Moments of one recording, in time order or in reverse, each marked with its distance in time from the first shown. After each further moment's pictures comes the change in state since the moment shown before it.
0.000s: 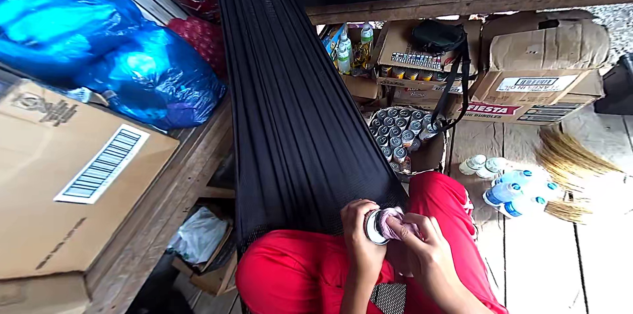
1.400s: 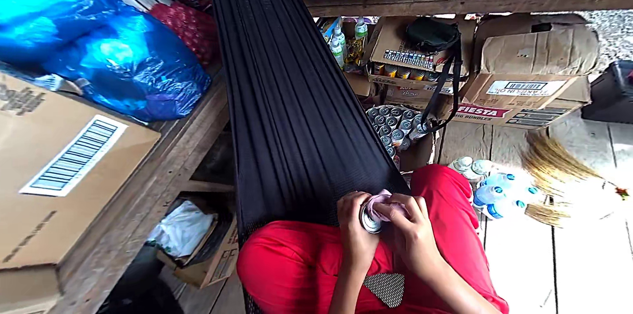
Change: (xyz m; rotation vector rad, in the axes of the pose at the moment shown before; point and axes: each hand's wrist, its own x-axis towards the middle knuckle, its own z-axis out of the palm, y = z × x) left_hand 0.001 0.006 0.043 0.046 -0.019 -0.042; right_hand 0.022 0.041 -0.005 0.089 -0.023 -0.029
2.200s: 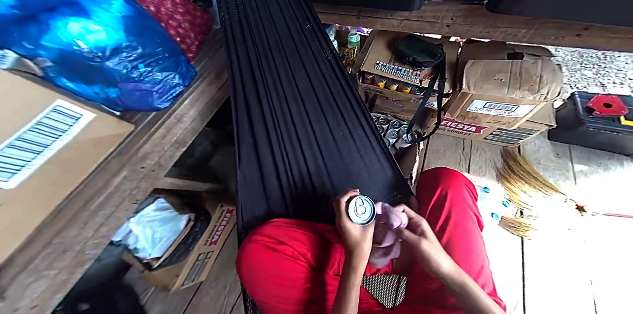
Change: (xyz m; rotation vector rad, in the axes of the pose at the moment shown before) left_hand -0.008 -0.017 0.055 -0.418 0.235 -0.200; right_hand -0.020 0.056 -0.029 0.991 -0.324 0.597
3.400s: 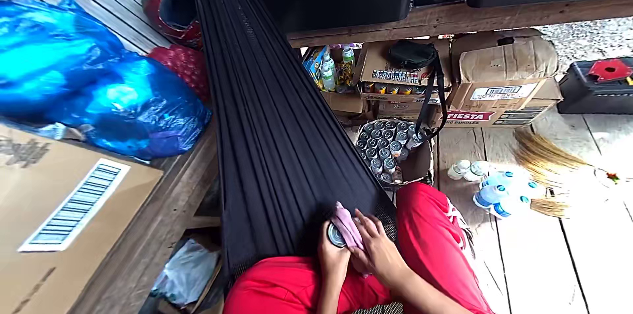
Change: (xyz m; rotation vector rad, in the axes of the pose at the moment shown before) left_hand 0.074 0.089 -0.102 0.391 -0.228 -0.654; right_hand 0.031 0.046 0.137 -0.915 -0.137 0.123
